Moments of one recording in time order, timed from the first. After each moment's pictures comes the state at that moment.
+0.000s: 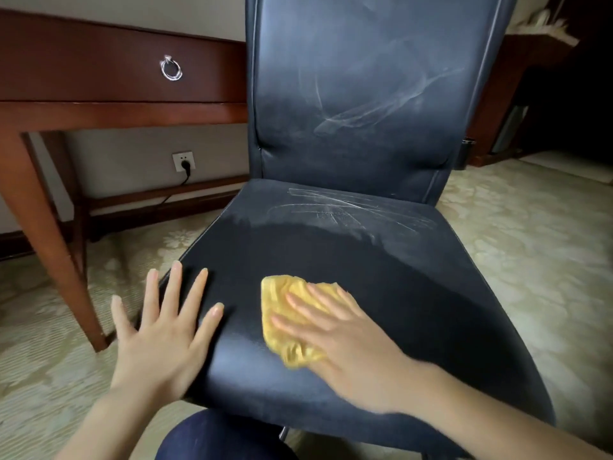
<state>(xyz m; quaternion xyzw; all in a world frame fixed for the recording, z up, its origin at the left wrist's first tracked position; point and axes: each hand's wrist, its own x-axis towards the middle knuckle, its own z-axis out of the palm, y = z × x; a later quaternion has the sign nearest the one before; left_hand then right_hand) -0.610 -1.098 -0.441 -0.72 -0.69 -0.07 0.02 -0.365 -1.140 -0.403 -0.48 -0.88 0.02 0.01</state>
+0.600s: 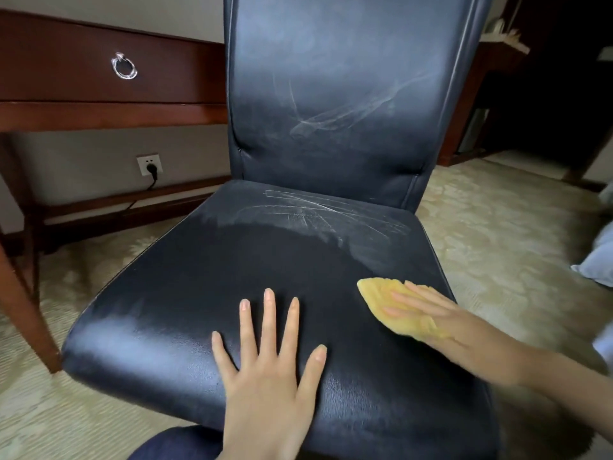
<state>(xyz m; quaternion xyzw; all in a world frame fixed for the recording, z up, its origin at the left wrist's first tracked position) -0.469 -1.151 -0.440 -0.79 -0.59 -0.18 -0.05 -0.178 -1.161 -0.414 -0.54 -0.83 0.10 0.10</state>
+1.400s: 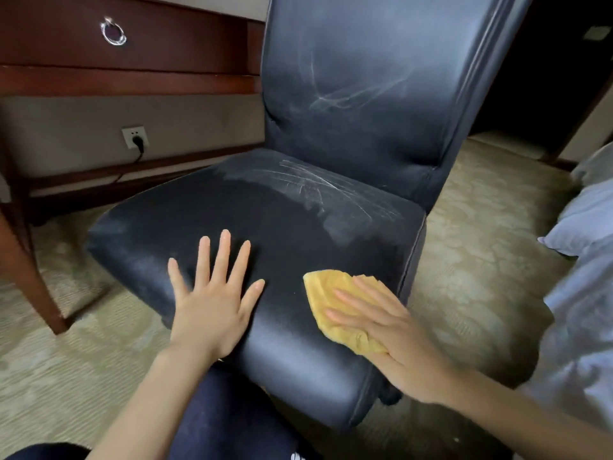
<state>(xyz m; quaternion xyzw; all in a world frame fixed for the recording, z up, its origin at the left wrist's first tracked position) -0.528 -1.123 -0.438 -0.81 -0.58 -0.12 0.01 -0.272 -1.231 -0.433 -0.50 -0.84 0.01 0.21</state>
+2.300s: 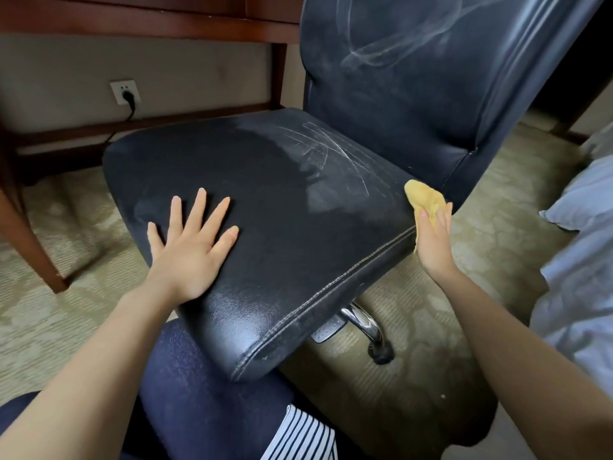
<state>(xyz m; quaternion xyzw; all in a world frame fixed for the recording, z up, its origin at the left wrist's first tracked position) -0.558 -1.091 -0.452 -0.78 -0.59 -0.18 -0.12 -0.191 -1.144 -0.452 -0.75 -0.43 0.13 0.48</state>
